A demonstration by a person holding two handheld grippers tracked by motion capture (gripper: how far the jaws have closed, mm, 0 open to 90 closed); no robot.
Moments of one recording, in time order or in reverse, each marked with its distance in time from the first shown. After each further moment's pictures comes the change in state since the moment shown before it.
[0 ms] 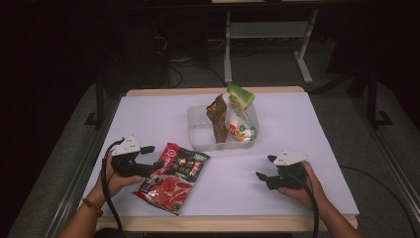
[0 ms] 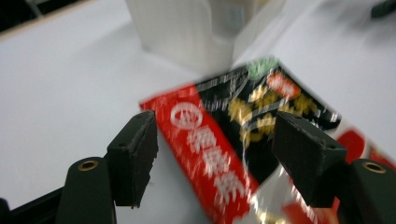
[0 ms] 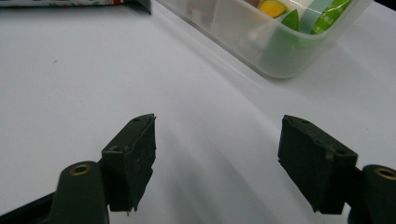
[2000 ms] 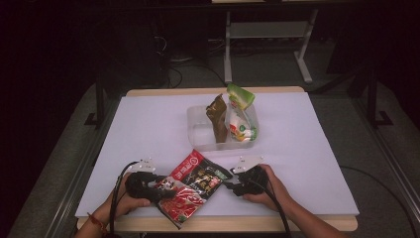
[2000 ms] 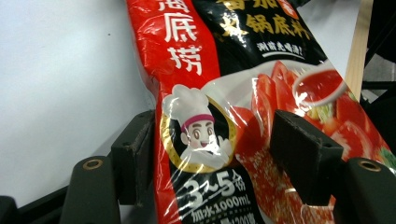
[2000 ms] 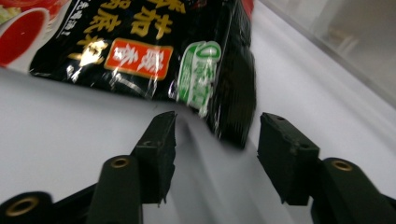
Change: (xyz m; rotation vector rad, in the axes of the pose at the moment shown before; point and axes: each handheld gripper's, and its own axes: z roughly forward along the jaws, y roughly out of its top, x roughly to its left) left arm -0.043 -0.029 0.031 0.154 -0.278 -0.135; right arm 0.066 0.041 0.062 0.094 0.174 -0.075
